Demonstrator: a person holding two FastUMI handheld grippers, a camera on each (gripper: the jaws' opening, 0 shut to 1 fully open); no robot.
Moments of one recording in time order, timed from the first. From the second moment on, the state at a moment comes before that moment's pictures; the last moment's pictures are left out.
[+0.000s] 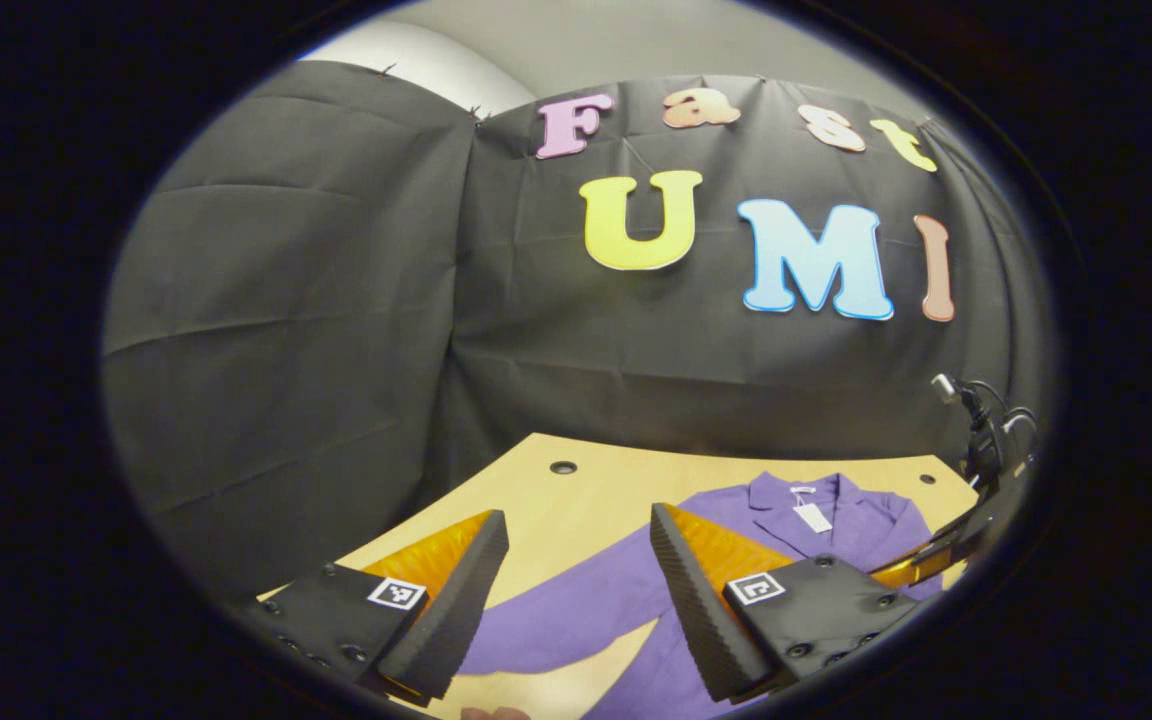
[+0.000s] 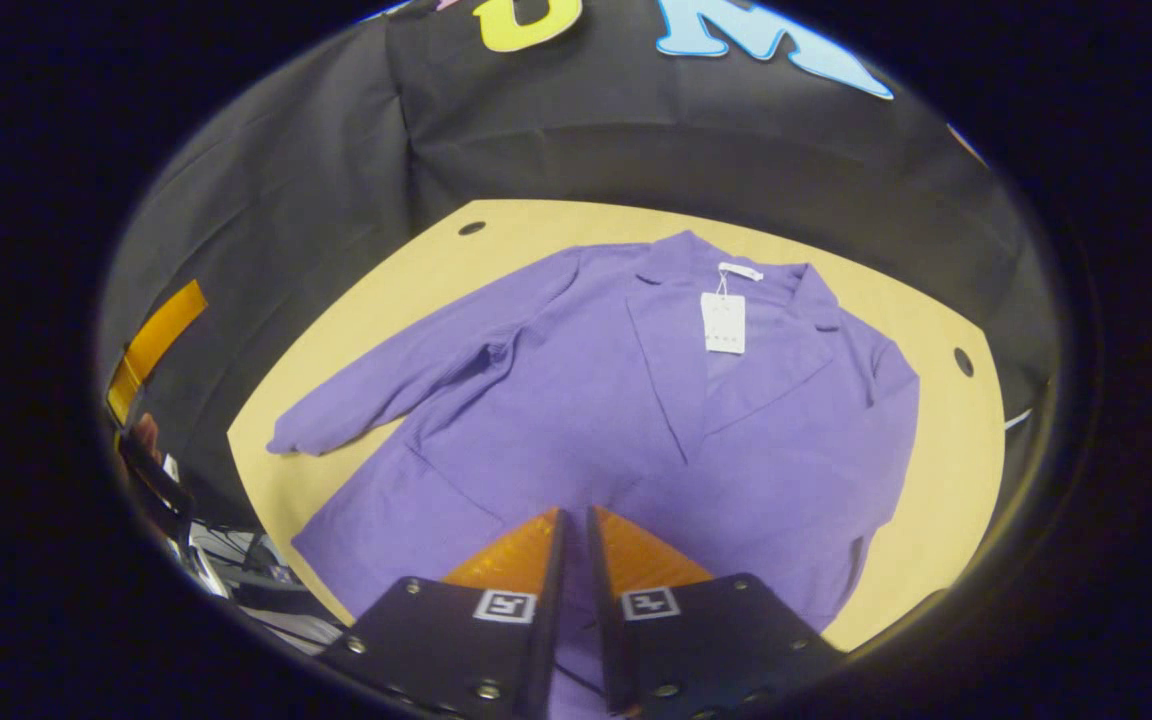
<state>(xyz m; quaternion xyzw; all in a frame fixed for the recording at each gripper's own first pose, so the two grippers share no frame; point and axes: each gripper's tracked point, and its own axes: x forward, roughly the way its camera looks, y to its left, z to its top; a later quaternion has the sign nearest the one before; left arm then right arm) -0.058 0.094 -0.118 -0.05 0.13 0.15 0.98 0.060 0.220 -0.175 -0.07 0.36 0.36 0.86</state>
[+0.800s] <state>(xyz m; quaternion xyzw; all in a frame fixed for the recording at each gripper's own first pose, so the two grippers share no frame) -0.060 0.124 -0.199 -0.12 0.23 0.23 0.94 0.093 0.165 -0.055 -0.02 0.14 0.24 0.96</state>
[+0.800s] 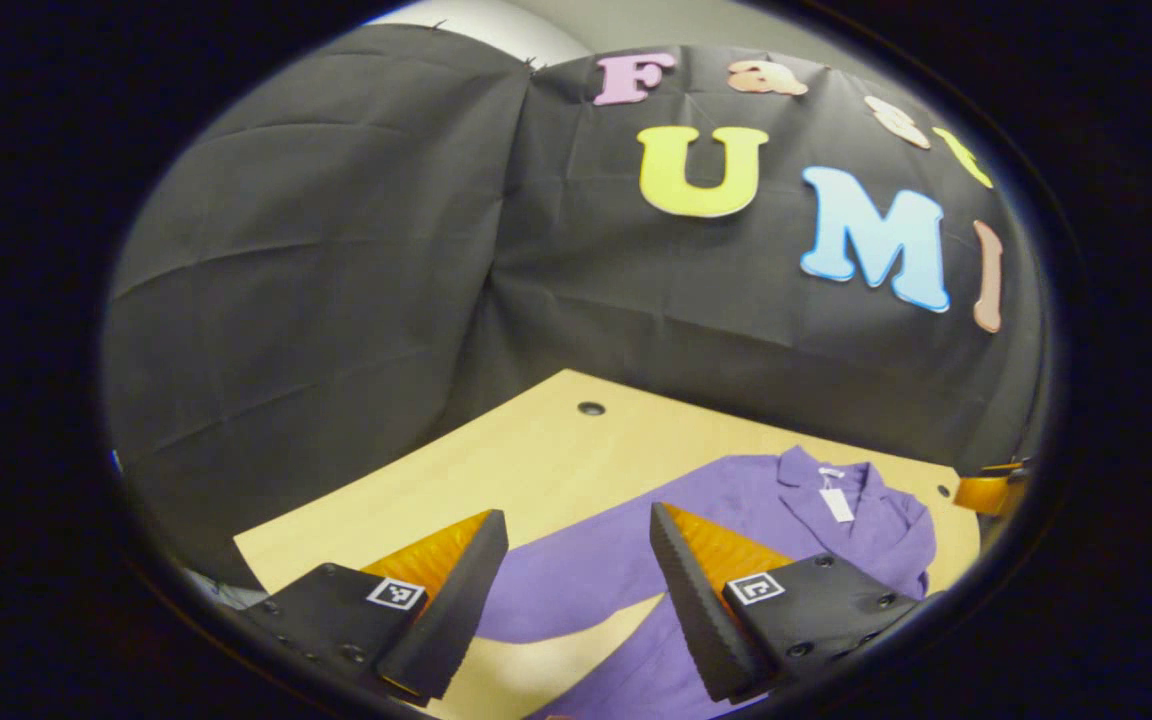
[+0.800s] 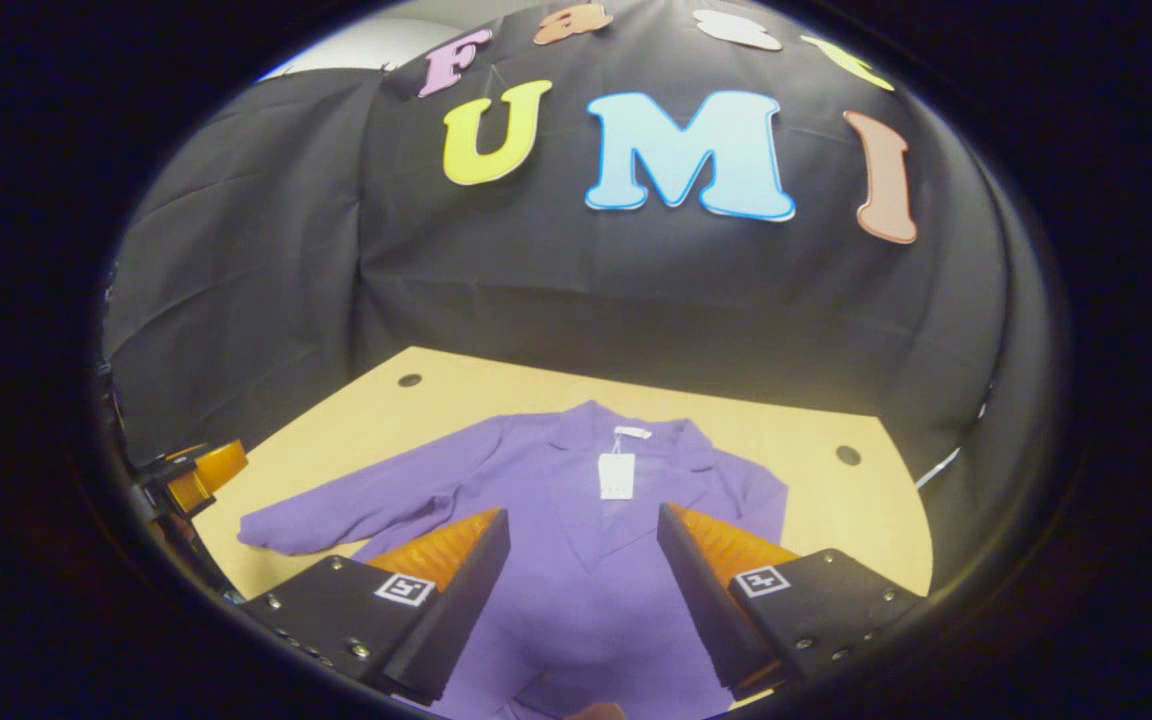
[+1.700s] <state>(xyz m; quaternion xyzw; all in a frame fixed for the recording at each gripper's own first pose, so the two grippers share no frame) -0.132 0.211 -0.362 -0.21 0.42 0.39 0.79 0.076 0.096 0.004 -0.01 0.06 0.12 0.99</state>
